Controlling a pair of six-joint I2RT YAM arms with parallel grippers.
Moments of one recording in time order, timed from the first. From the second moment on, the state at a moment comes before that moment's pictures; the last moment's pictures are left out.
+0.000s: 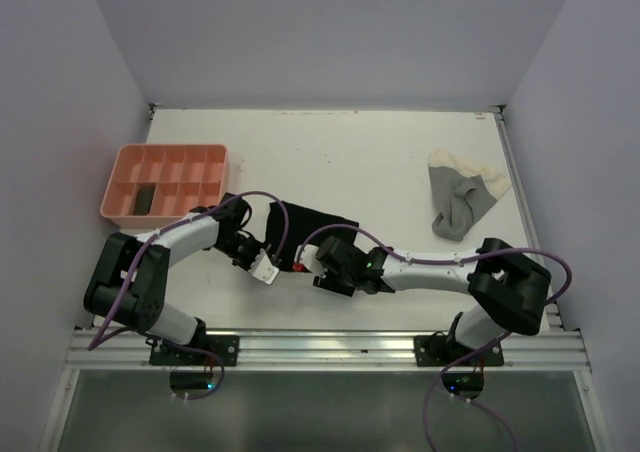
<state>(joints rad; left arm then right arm) -0.31 1.50 0.72 -0.70 0.68 1.84 1.09 1.54 0.78 -0.27 0.16 -0.28</state>
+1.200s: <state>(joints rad) -0.24 1.56 1.00 -1.05 0.76 1.86 0.93 1.52 0.87 -0.40 -0.21 -0.22</state>
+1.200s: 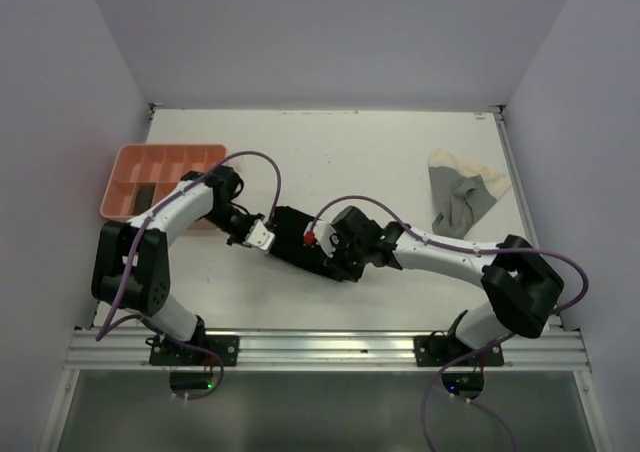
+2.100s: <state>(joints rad) -0.20 2.29 1.90 -1.16 0.97 1.28 0.32 1.91 0.98 -0.03 -0.96 0.37</state>
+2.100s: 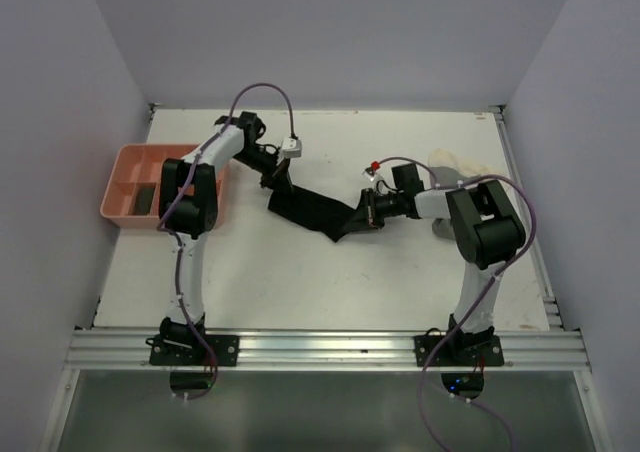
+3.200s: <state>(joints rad) -0.16 1.70 1.35 -0.38 0.73 0.61 0.55 2.10 0.48 1.28 -0.73 1.42</state>
